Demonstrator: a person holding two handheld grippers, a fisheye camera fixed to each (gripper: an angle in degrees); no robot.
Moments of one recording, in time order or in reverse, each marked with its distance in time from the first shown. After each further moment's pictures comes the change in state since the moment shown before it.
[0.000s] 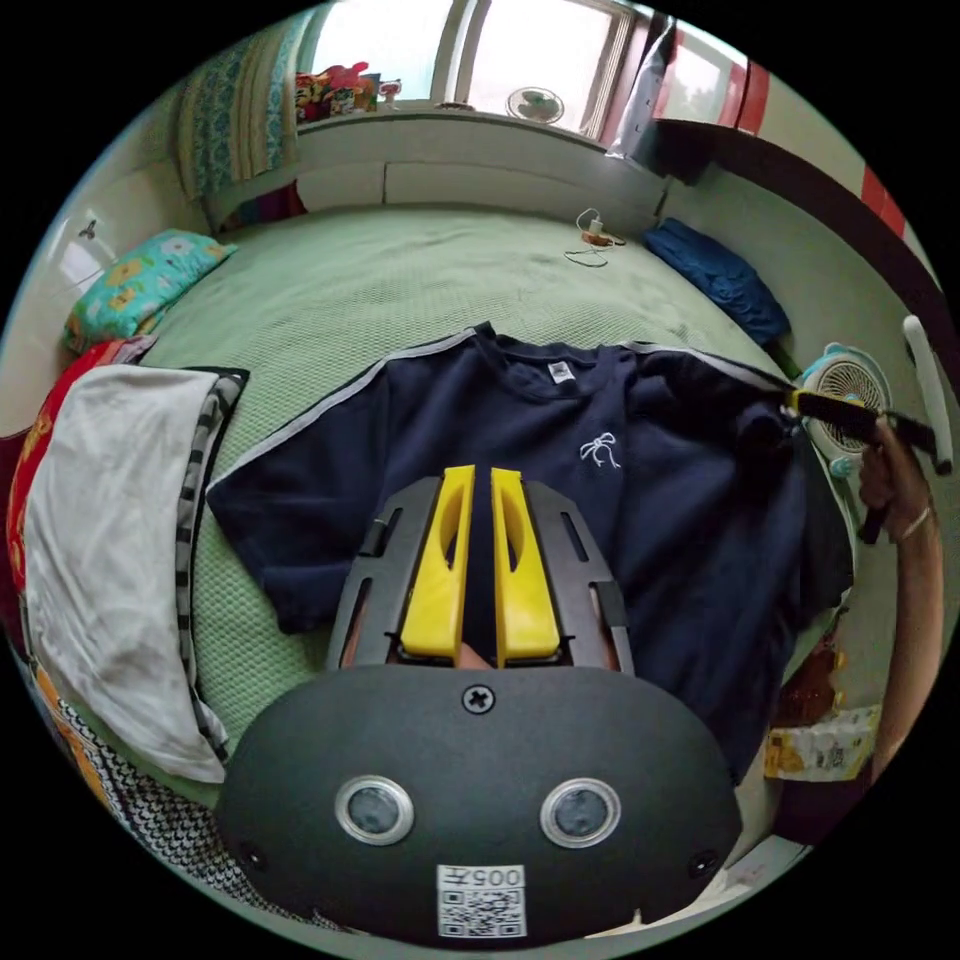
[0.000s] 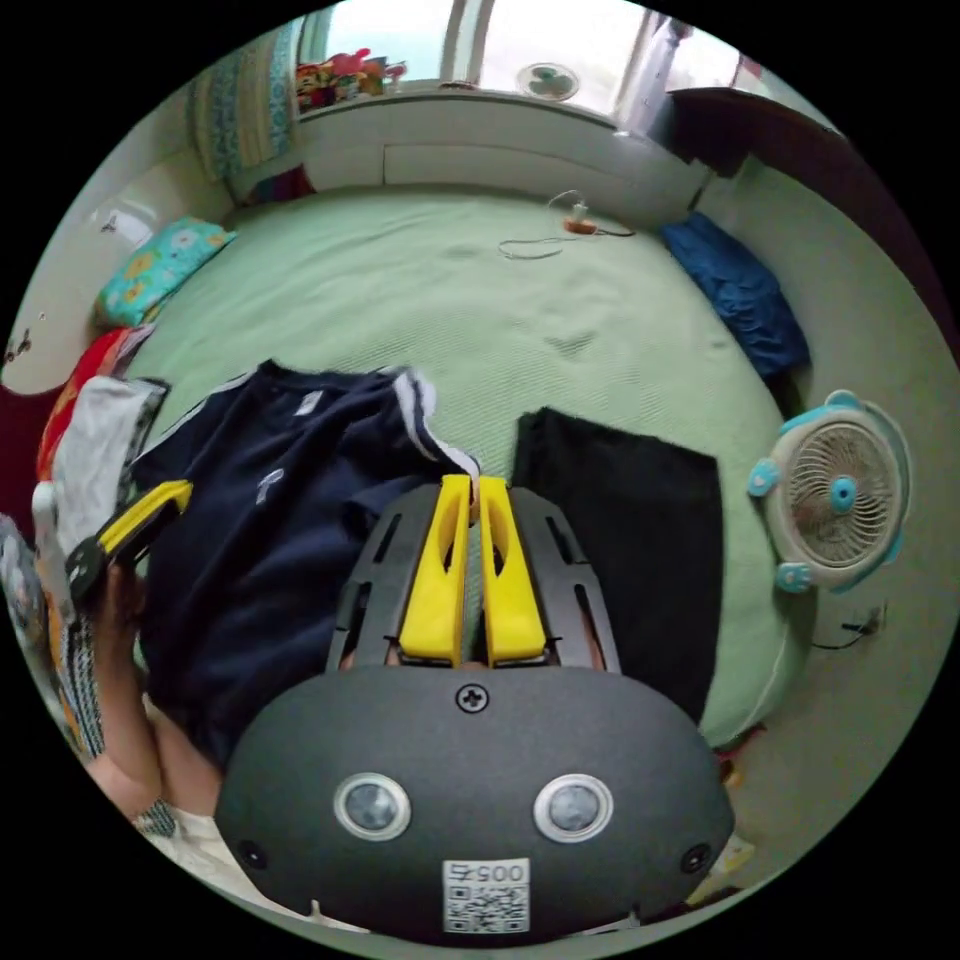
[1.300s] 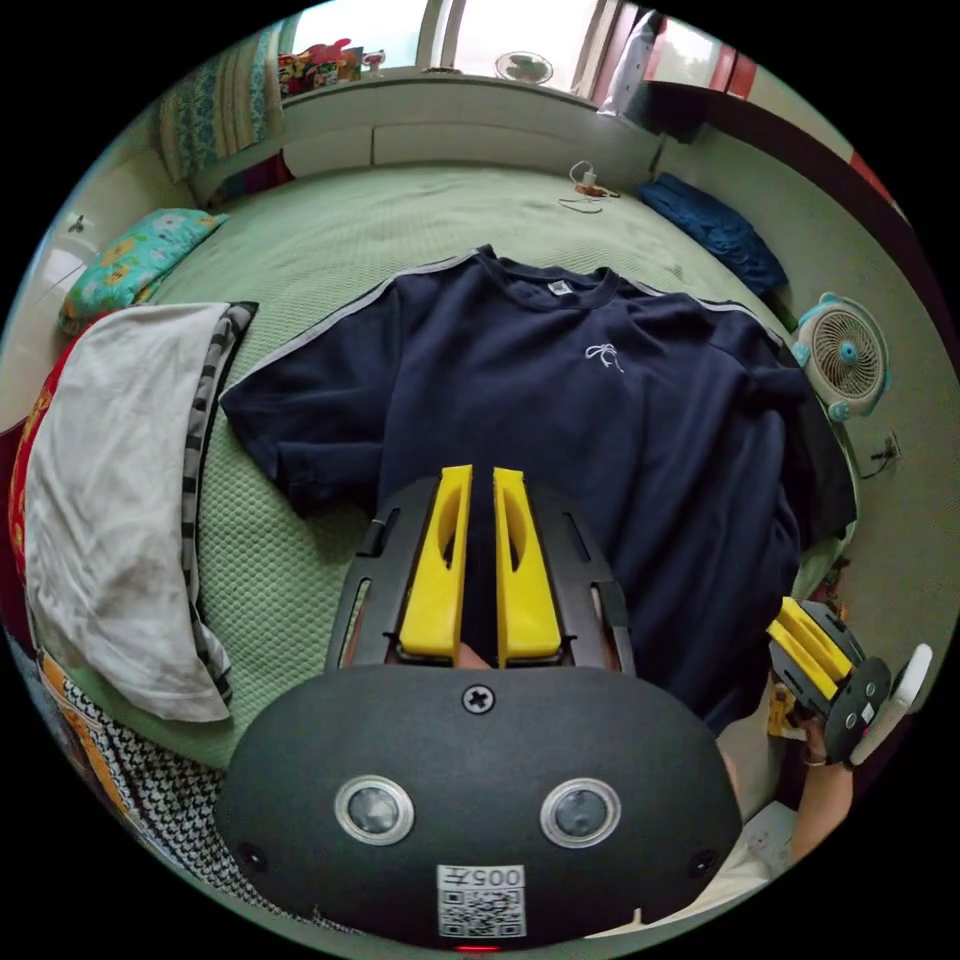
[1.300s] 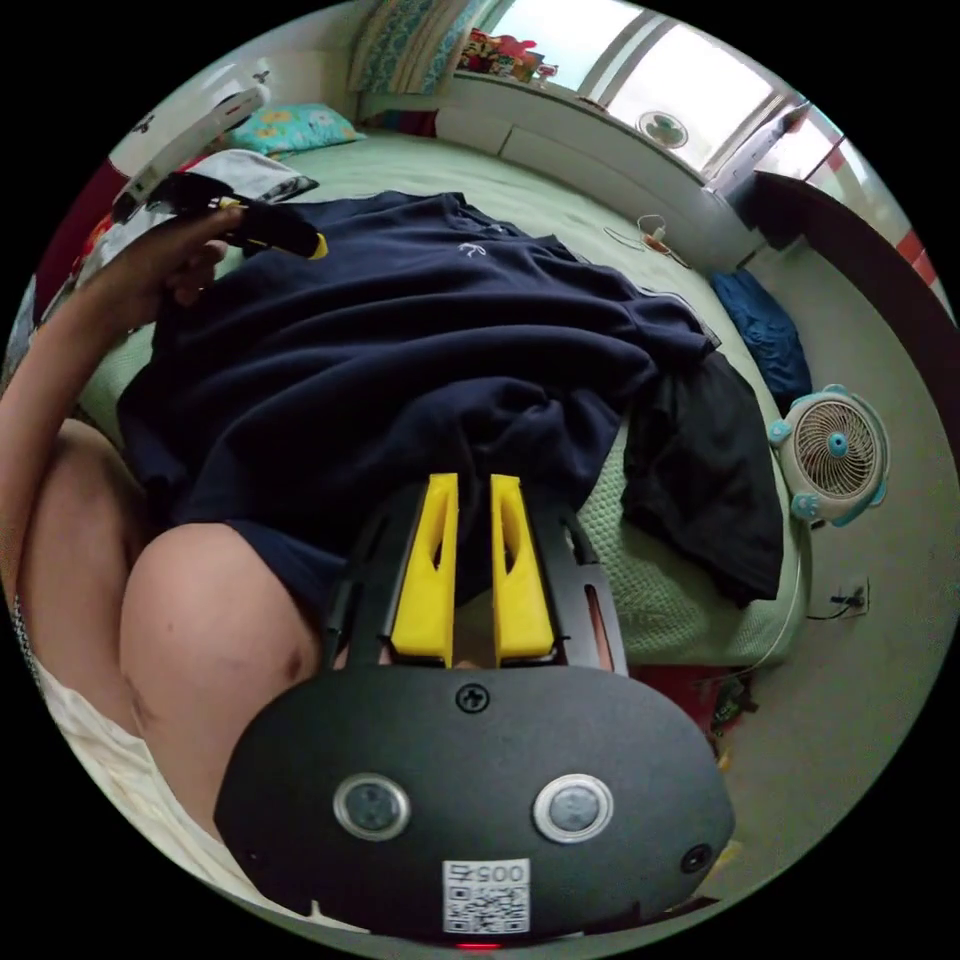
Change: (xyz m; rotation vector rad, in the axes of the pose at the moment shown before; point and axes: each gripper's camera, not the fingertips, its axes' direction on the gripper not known) left arm 0.008 0.053 0.007 -0.133 -0.001 0.027; right arm -0.183 0.284 -0.061 0.050 -0.007 -0.291
